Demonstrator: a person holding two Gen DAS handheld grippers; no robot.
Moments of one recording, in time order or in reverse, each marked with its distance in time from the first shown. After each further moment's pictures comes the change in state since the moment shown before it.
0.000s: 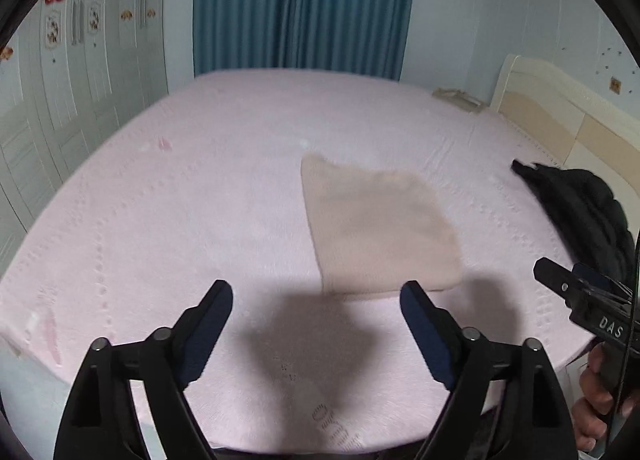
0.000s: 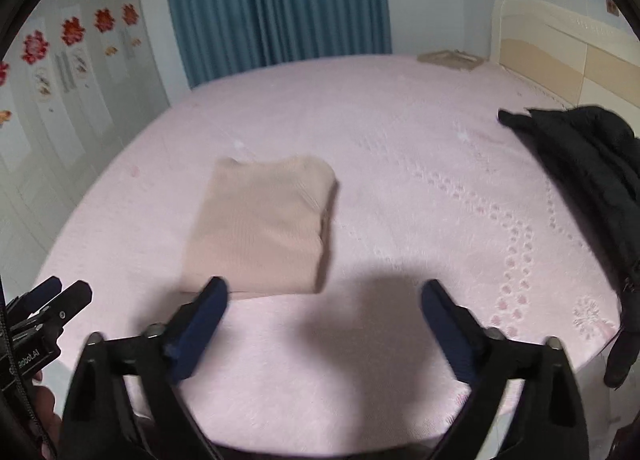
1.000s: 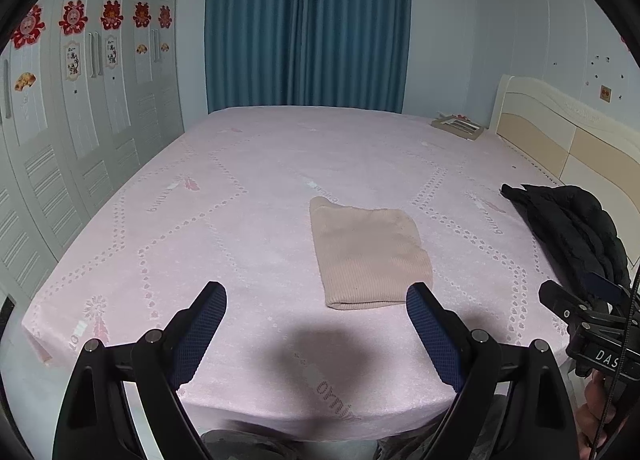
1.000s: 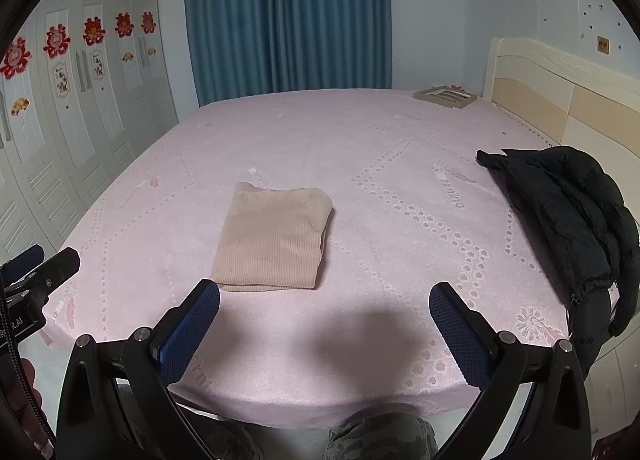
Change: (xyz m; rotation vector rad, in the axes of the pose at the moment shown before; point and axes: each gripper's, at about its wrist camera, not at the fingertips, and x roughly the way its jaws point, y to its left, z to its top) left arm -0.095 -0.014 0.009 0.010 -0.099 0.048; right arm -0.096 0.015 -0.005 -0.051 -0.068 -0.036
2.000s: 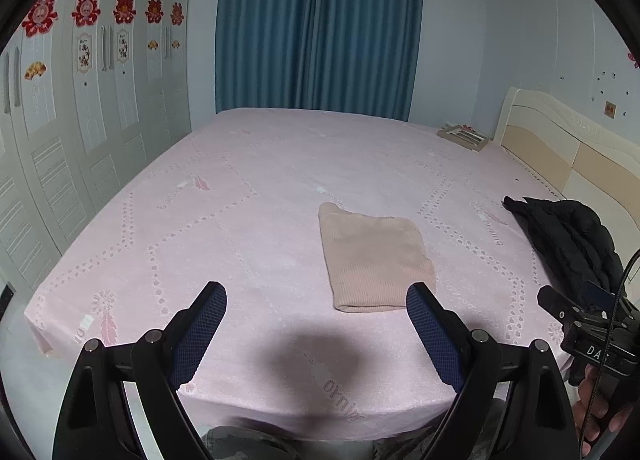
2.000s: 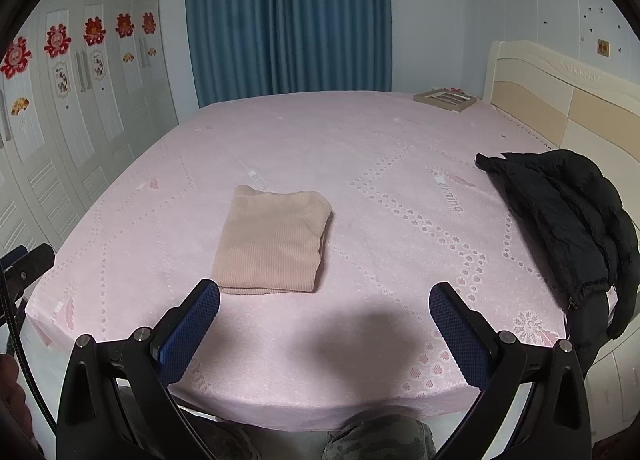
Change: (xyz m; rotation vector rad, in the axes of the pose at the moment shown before) left arm -0.014 0.017 0.001 -0.042 -0.007 0.000; right arm -0.004 -0.001 0.006 -0.005 -0.004 -0.006
